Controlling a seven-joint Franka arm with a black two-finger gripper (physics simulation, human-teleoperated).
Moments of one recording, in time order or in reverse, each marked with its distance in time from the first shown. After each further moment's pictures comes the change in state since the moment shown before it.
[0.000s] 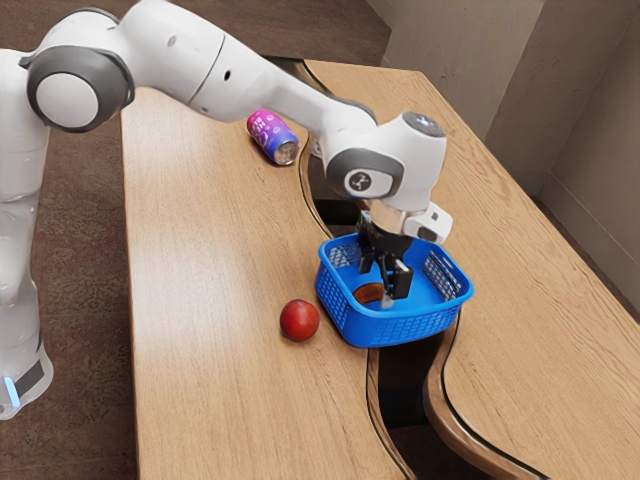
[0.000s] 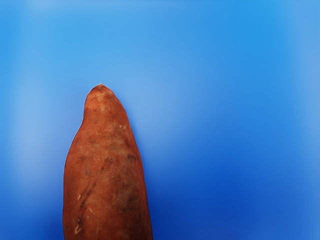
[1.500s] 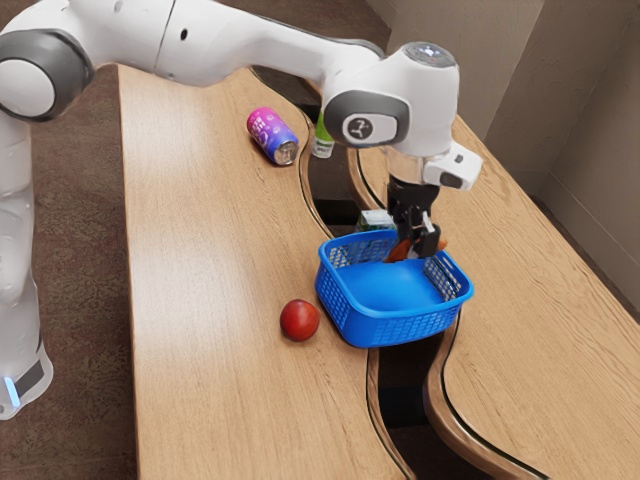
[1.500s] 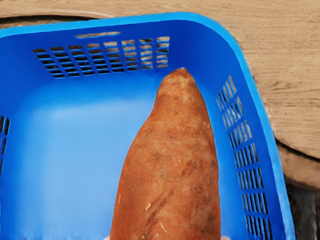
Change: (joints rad) arm 0.048 -0.121 -0.111 0.110 0.056 -0.047 -0.040
